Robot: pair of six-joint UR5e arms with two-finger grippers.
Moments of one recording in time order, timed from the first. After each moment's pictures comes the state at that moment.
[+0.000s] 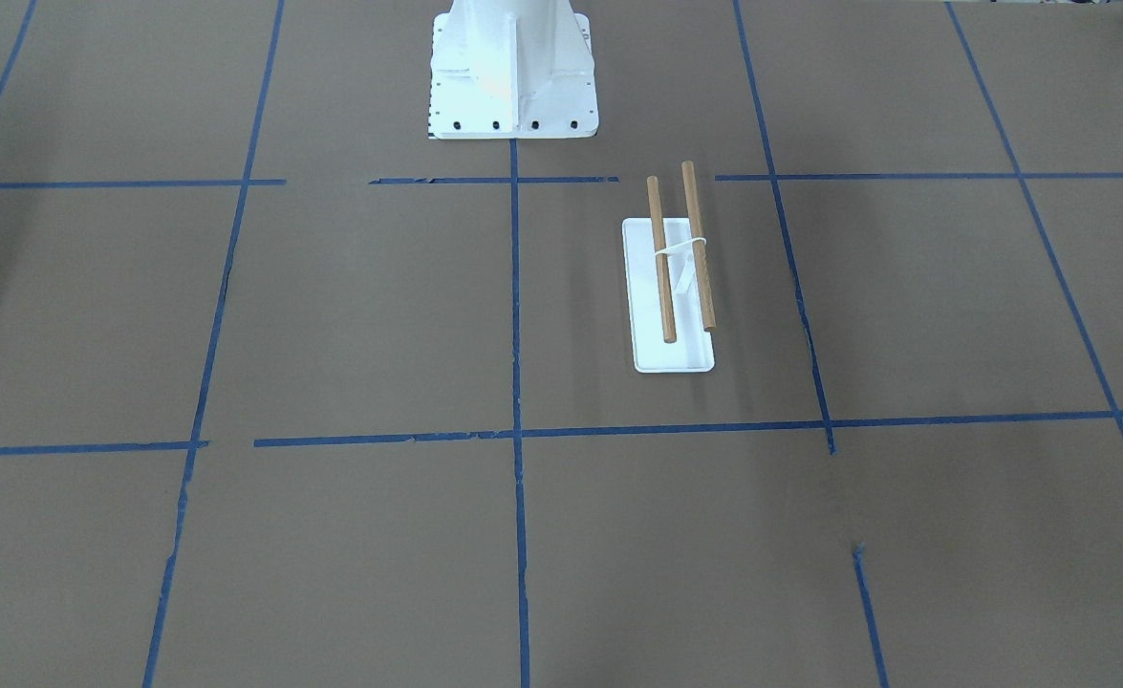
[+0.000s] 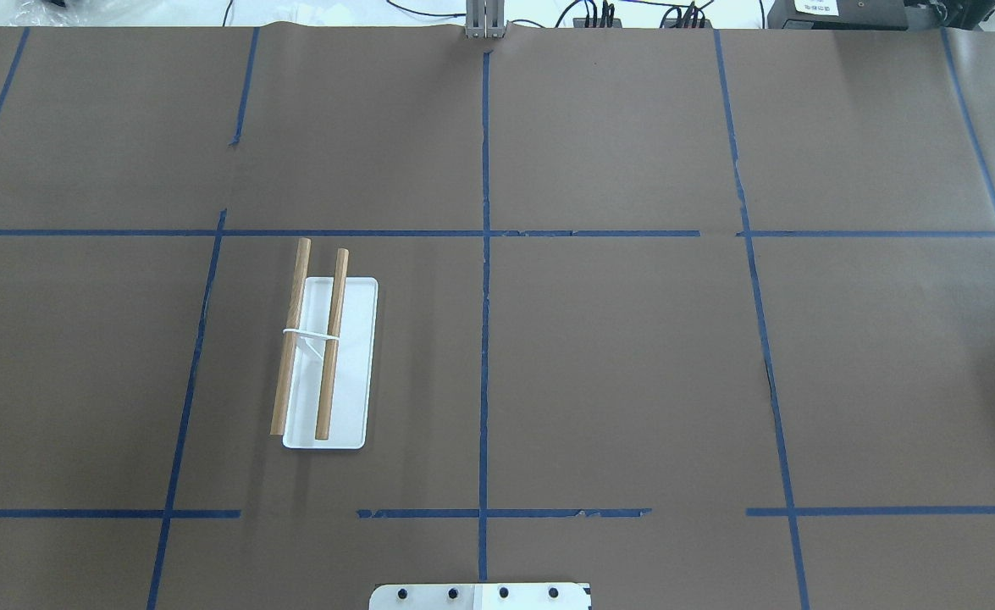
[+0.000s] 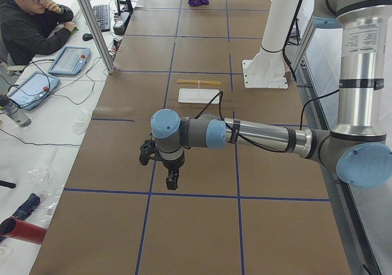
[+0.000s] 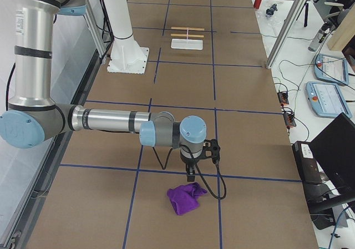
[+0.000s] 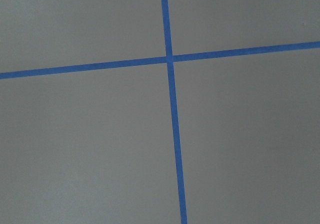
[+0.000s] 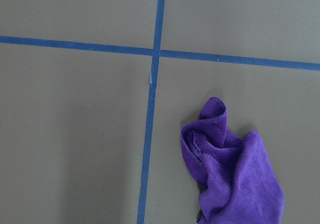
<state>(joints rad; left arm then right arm) -1.53 -1.52 -1.76 -1.45 -2.32 0.05 1.58 -1.69 1.67 -1.53 2.34 -0.07</state>
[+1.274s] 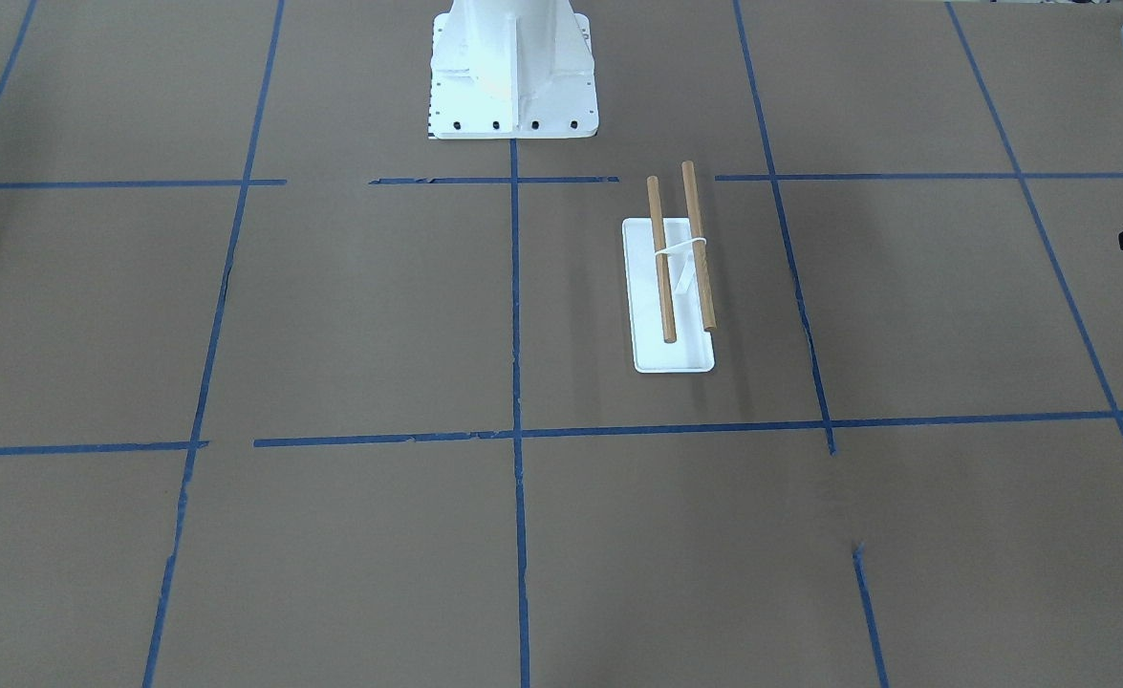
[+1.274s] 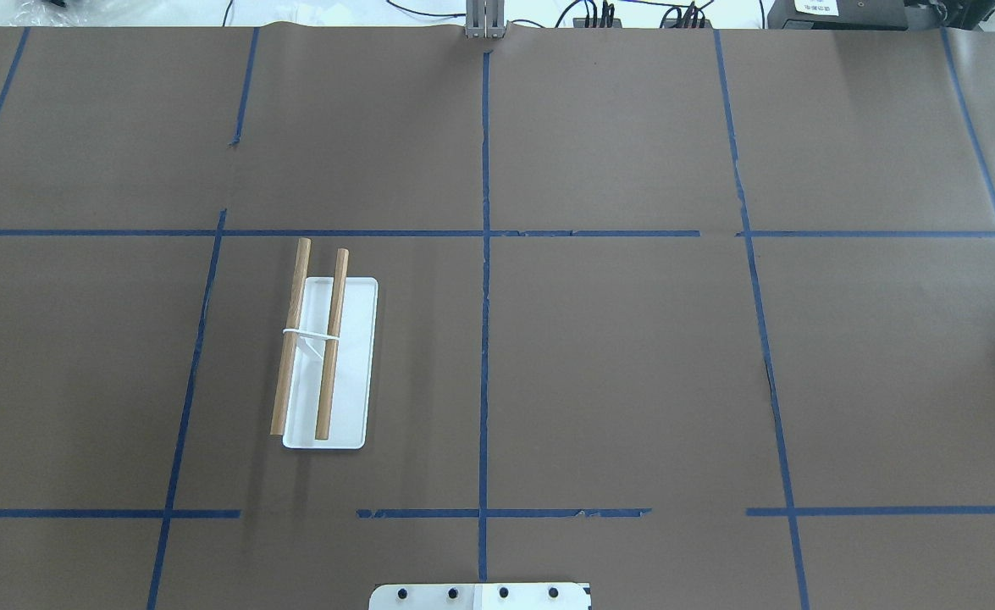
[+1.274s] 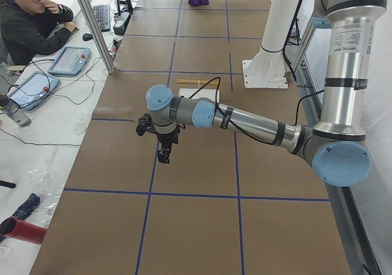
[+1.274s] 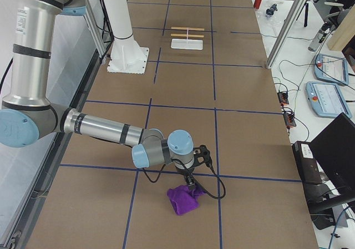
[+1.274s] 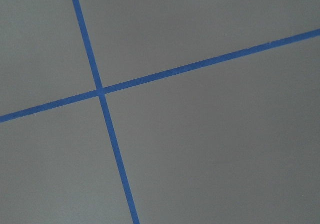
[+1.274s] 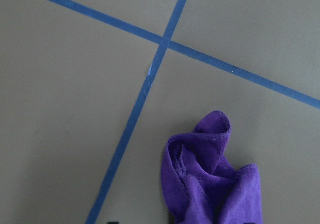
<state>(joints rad) -1.40 -1.60 -1.82 -1.46 -2.32 0.04 1.47 -1.76 1.50 -1.06 2.25 -0.18</state>
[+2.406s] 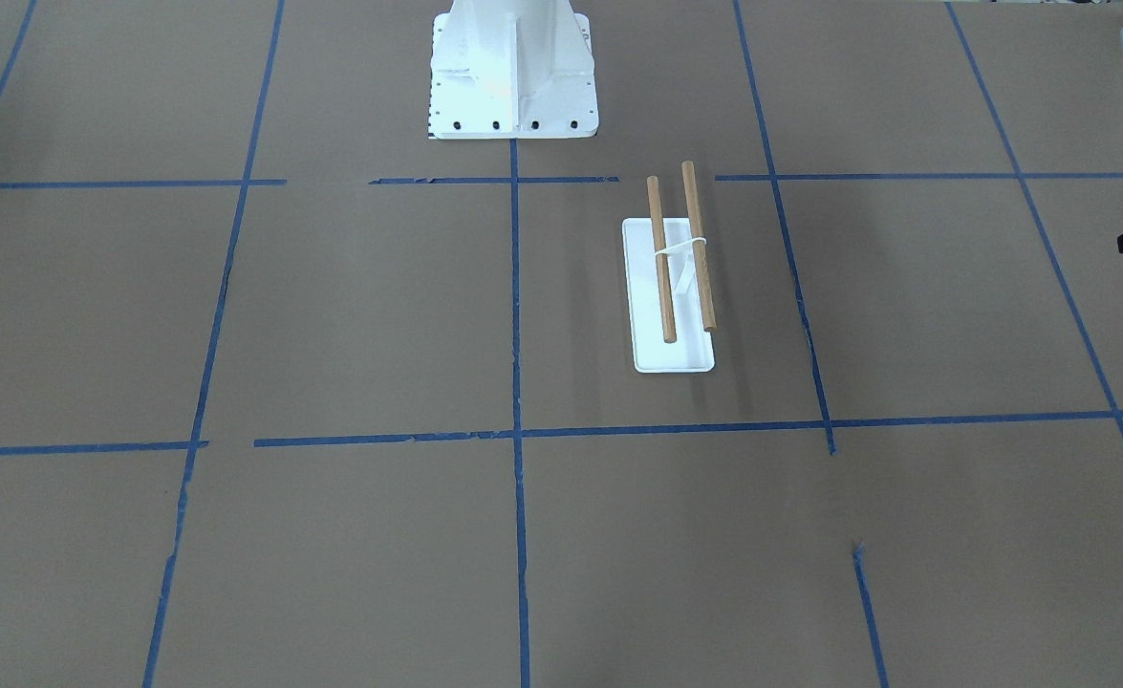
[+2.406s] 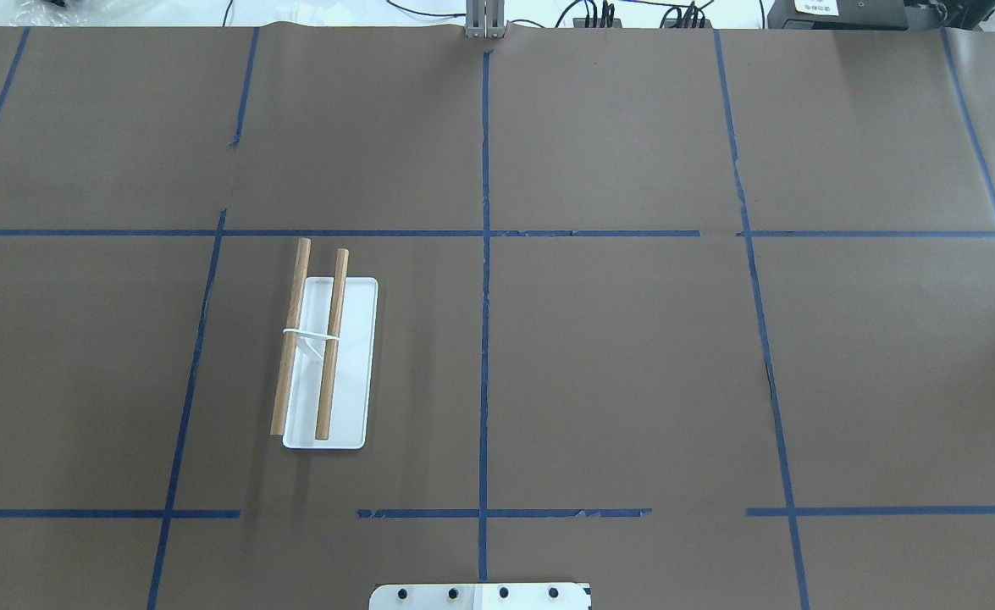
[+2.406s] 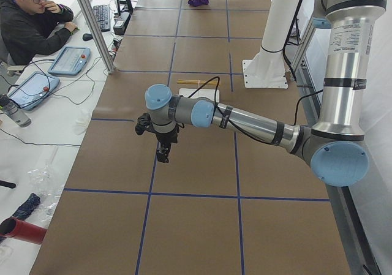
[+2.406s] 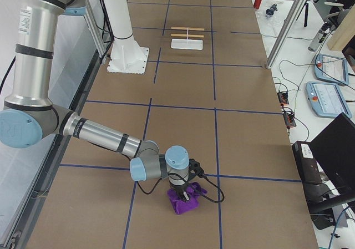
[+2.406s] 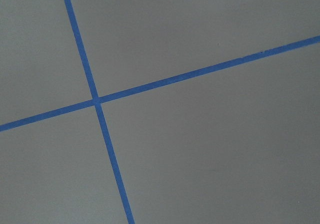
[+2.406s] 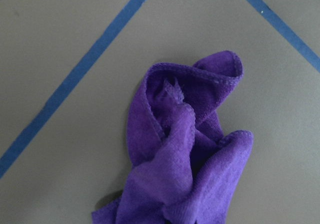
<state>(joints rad) -1.40 -1.60 -1.82 -1.46 -2.32 0.04 1.43 -1.76 1.40 -1.03 2.16 -0.45</state>
